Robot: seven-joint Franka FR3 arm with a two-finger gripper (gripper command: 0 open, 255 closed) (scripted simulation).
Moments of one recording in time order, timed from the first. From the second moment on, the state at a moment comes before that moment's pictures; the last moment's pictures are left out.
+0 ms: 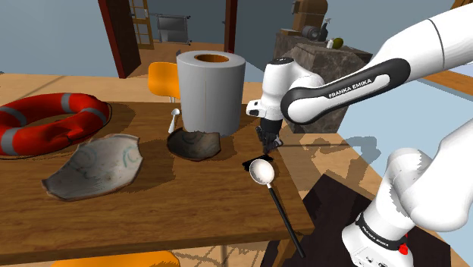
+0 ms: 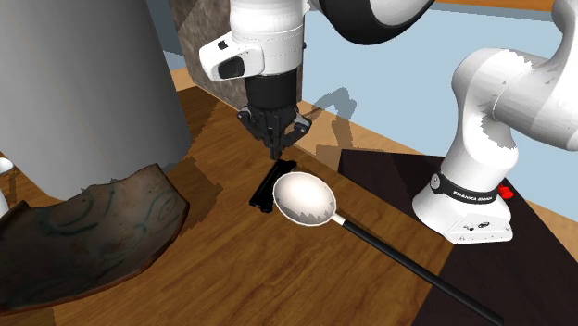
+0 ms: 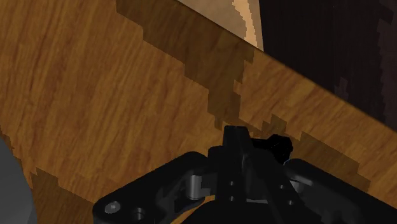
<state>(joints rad) 0.37 -0.28 -0.12 -2.48 -0.14 2.17 -0.99</state>
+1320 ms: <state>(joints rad) 0.43 -0.27 -0.09 -2.52 -0.02 2.26 -0.96</state>
